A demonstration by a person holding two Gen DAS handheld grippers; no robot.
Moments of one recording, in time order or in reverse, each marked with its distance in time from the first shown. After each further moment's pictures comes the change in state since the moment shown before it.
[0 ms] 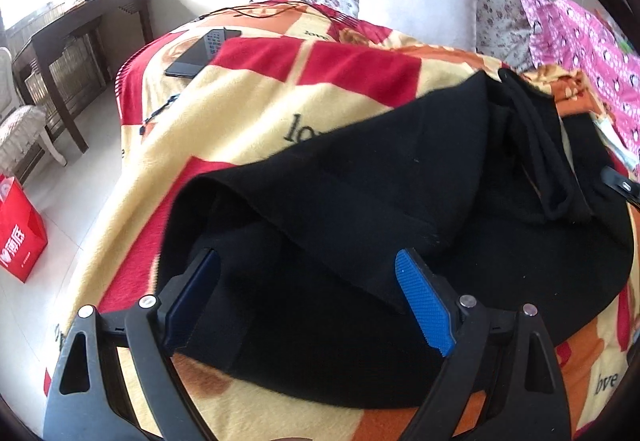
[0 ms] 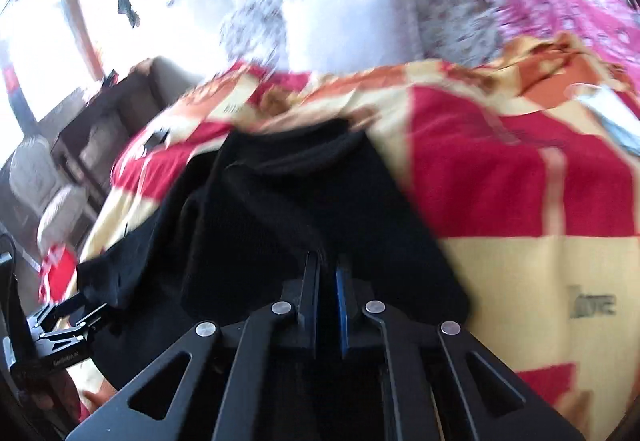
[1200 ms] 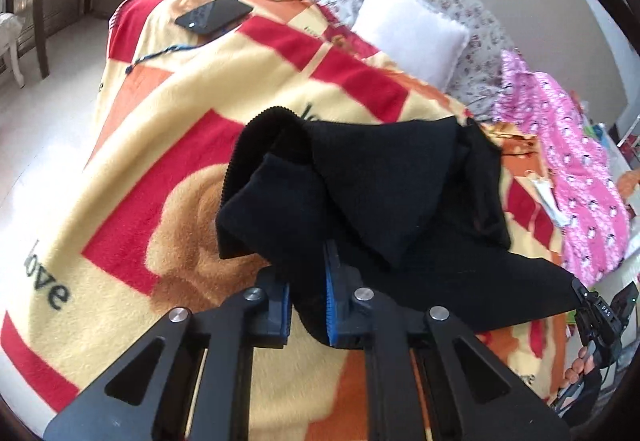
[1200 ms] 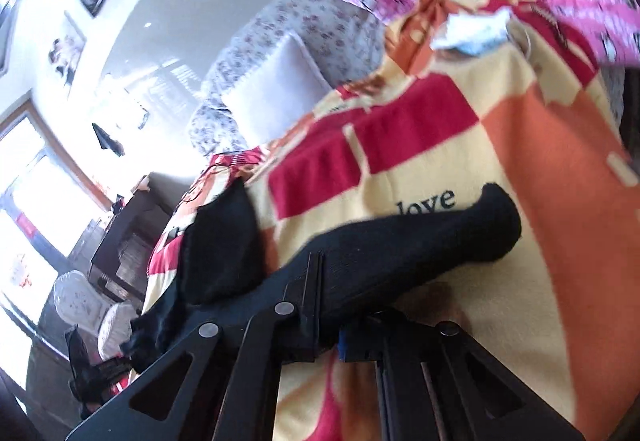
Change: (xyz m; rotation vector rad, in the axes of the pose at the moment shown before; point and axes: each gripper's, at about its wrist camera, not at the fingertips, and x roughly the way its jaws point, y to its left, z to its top) left arm -0.036 0.062 -0.018 -0.229 0.035 -0.302; right arm -0.110 -0.124 -0.068 0.375 -0.147 0.164
